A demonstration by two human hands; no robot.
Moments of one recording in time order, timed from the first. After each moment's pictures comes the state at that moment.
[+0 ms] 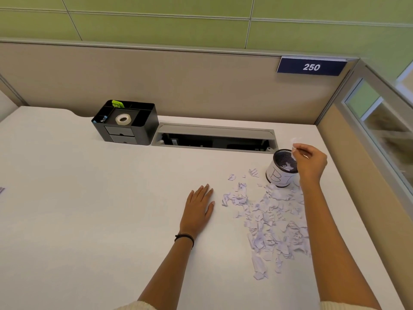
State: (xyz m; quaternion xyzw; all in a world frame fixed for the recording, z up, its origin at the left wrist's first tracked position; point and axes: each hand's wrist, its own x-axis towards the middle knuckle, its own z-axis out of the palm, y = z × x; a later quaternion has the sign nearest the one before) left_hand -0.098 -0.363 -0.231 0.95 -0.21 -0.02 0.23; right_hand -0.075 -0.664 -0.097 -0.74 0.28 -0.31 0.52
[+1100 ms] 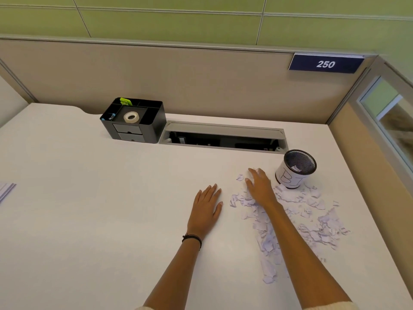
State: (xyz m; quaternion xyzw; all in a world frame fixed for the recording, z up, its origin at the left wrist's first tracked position) left_hand -0.097 -0.364 -0.231 0.95 -0.21 -0.02 0.23; right_hand -0.063 -0.573 -0.200 -0.95 0.12 0.04 0.30
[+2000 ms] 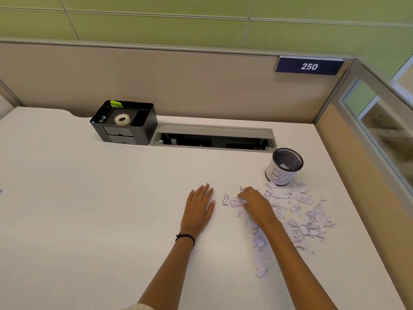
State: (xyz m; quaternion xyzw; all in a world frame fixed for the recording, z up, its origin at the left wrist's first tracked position) left_hand -0.099 -0.364 -0.229 0.95 -0.21 -0.02 0.23; right_hand -0.127 -0.566 -0.186 -0.98 0.02 0.06 0.17
